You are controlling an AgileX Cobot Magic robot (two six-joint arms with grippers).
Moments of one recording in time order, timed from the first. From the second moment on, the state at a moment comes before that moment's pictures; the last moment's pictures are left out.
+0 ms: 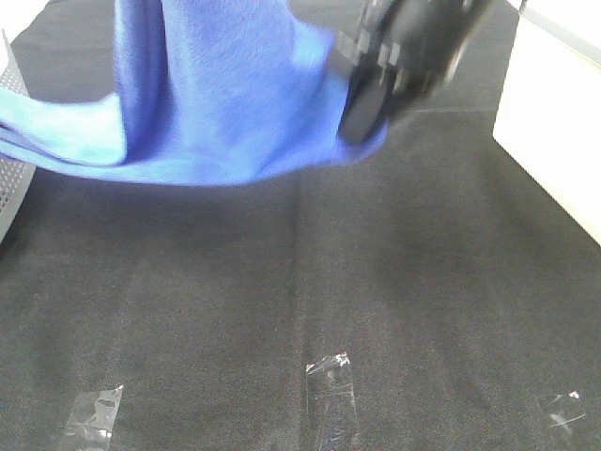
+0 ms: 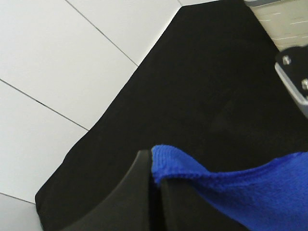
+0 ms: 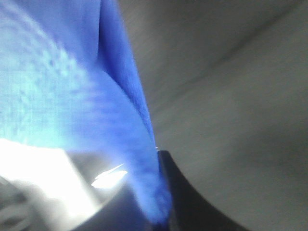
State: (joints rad) left arm -0.73 1.35 -1.54 0.47 0.65 0.24; right arm 0.49 1.76 -1.63 0.30 1.20 -0.39
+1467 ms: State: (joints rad) left arm -0.26 1.65 -1.55 0.44 -0.53 0.38; right arm 0.49 1.83 -2.07 -0.39 0.30 -0.31
